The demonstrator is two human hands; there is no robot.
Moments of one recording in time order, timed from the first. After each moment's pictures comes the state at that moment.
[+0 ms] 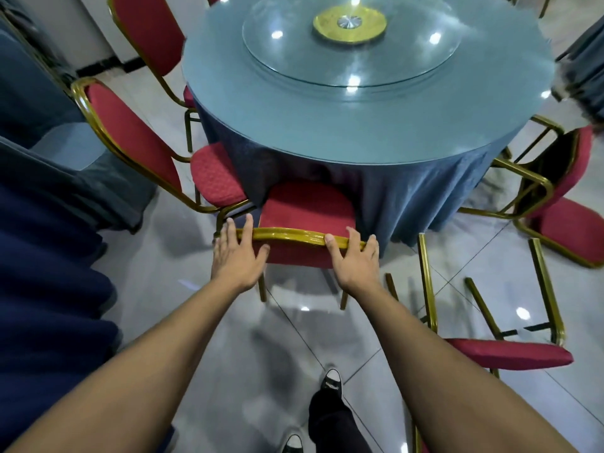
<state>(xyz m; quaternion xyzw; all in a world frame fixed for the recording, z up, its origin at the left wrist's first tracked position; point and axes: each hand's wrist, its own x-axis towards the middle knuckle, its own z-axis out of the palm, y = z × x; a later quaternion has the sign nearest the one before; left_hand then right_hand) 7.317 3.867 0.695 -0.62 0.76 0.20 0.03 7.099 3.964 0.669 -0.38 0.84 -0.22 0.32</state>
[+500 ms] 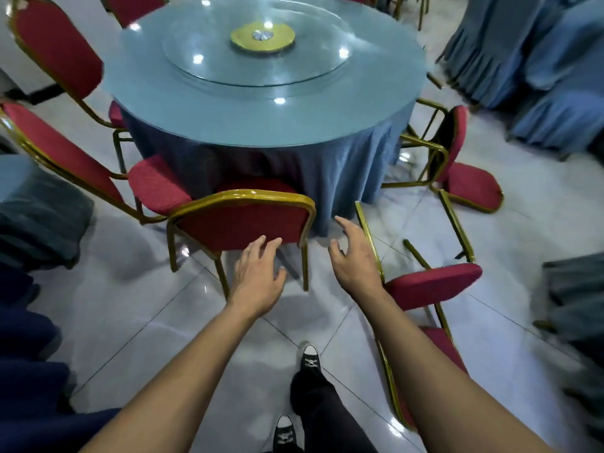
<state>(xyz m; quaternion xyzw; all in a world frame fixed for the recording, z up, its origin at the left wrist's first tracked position) 7.298 4.050 0.727 -0.45 0.86 0.25 -0.04 7.122 4.145 0.726 -0.37 0.83 -0.40 0.16</state>
